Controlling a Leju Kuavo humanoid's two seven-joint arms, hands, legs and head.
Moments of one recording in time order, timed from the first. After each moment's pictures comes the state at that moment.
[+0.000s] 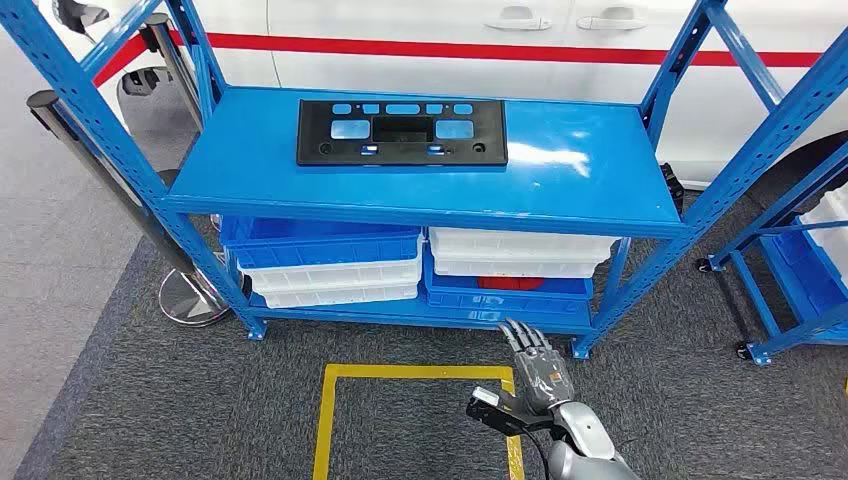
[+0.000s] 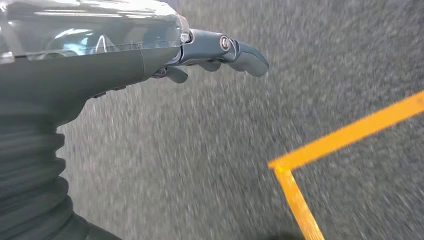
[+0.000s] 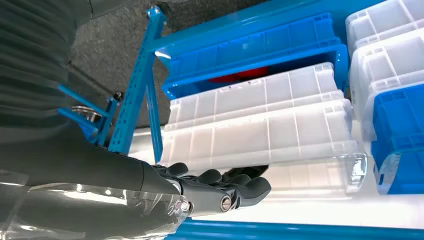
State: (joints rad) left arm -0.12 -0.12 -0.64 -0.19 0.05 0.57 -0.18; right arm -0.32 -0.05 0.33 -0.56 1.02 -0.67 -0.31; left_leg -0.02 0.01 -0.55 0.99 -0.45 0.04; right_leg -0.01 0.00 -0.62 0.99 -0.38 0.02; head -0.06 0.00
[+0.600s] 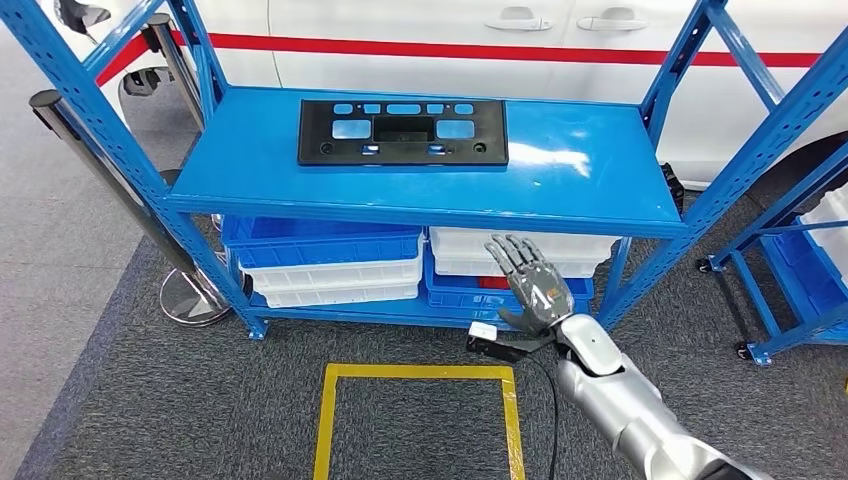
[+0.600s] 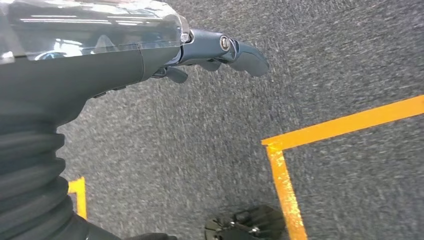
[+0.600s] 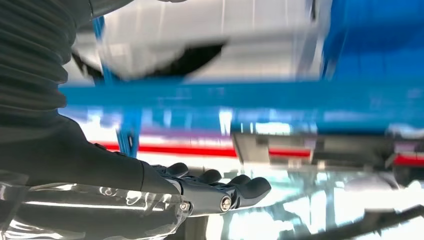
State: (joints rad) left arm -0.12 -0.12 -0.52 -0.19 0.15 0.51 -0.25; right arm -0.53 -0.20 0.51 -0.84 1.06 -0.54 -0.25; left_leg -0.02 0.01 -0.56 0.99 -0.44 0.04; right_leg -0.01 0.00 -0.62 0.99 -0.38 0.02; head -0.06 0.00
